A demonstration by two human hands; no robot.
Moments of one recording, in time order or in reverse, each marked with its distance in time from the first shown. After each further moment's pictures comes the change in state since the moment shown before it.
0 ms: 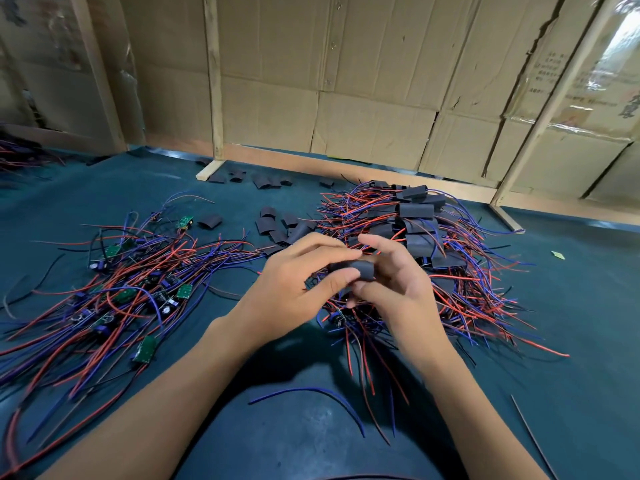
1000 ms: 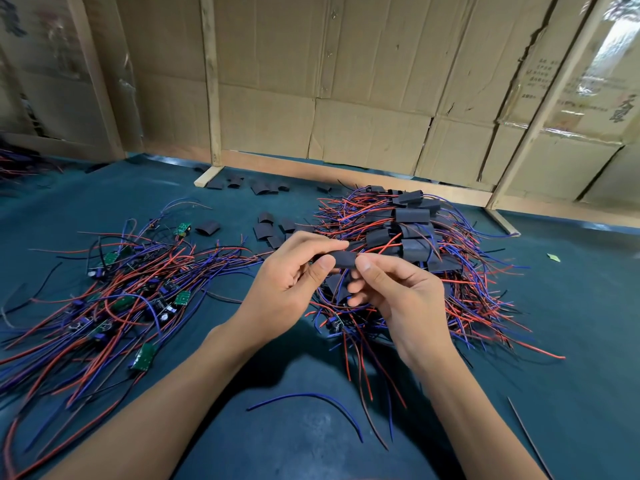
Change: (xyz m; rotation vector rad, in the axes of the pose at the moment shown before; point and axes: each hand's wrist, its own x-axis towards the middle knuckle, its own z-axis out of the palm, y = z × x) left_hand 0.000 0.001 -0.001 -0.220 0.009 -0.214; right_hand 0.004 -0.003 -0.001 0.150 0.121 0.030
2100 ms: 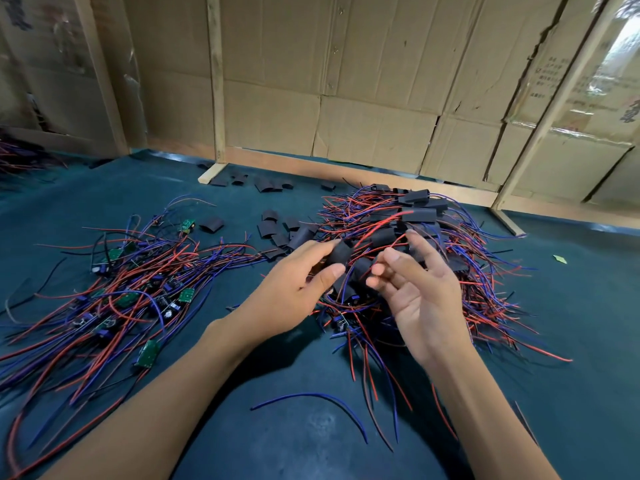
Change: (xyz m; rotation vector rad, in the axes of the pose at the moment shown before) left_hand 0.000 -0.024 0.002 0.028 -0.173 -0.199; right_hand 0.006 -0.011 -0.003 0.280 0.100 0.077
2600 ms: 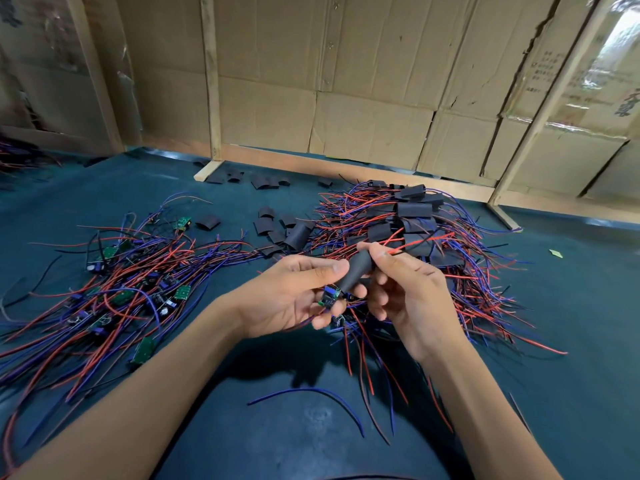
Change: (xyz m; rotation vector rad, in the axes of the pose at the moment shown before) left_hand -0.002 0.026 -0.009 -1.050 -0.434 -0.381; right_hand -0.006 0.000 -0.001 -0.279 -0.103 0.076
